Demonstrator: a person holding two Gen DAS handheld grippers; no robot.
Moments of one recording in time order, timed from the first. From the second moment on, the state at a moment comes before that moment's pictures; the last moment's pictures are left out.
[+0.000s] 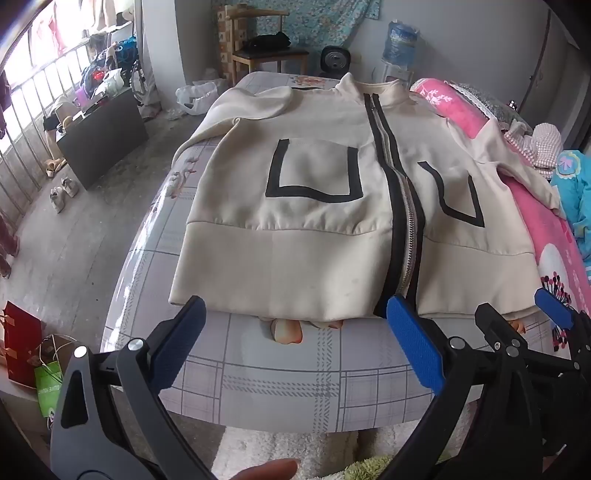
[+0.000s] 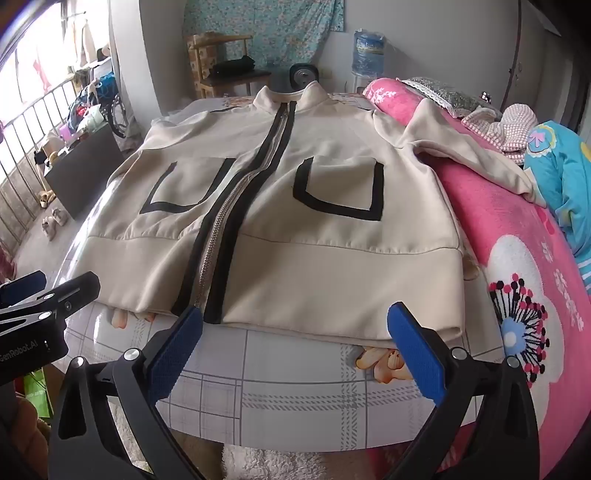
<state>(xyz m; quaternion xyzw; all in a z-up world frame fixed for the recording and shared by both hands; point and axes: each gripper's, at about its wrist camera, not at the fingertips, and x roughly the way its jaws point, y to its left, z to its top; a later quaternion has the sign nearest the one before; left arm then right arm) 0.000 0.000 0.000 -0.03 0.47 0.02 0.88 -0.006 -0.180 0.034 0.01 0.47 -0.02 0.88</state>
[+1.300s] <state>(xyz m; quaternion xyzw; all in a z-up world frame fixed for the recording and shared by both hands) 0.000 0.005 0.009 -0.03 0.47 0.02 0.88 -0.007 -0.186 0.040 0.02 0.47 -0.03 0.88</state>
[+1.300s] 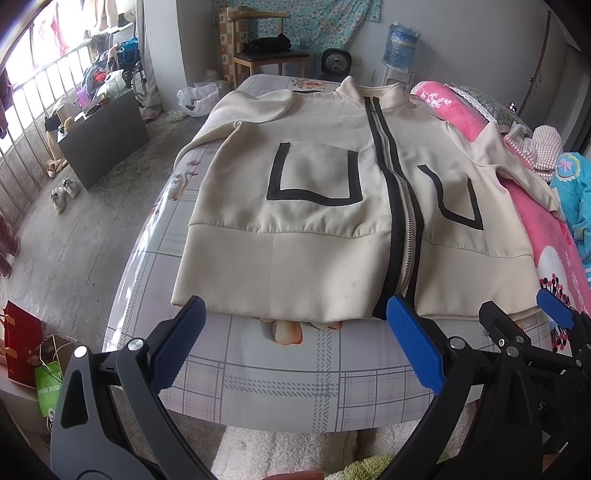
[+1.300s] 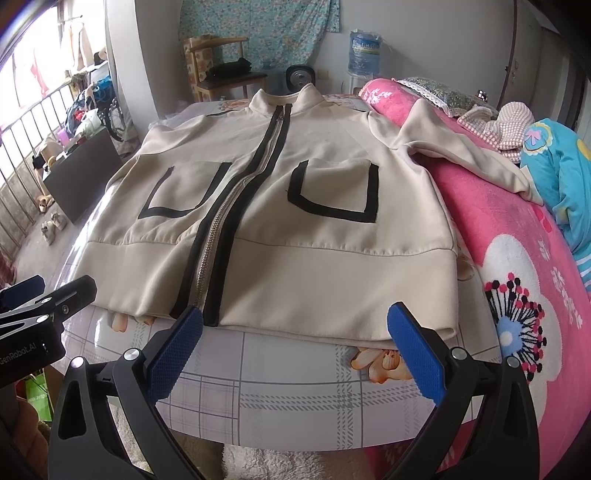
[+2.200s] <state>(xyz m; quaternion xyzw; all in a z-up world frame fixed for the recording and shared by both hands) -0.002 0.001 0.009 -0.03 0.46 0.02 0.88 -0.009 -0.186 0.043 0.02 0.47 -0.03 0.88</state>
